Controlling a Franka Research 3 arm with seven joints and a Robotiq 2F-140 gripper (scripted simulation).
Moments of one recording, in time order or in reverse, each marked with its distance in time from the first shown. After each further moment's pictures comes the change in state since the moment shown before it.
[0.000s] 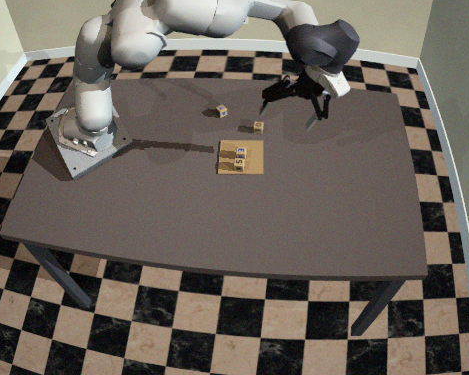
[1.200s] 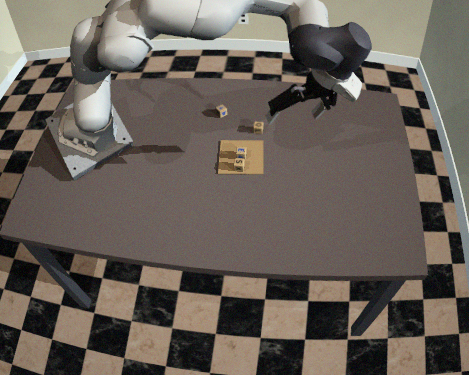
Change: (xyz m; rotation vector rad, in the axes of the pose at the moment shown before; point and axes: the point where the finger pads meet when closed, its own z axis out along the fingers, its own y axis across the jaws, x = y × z) arm 0.036 0.005 -0.059 0.065 -0.139 -0.404
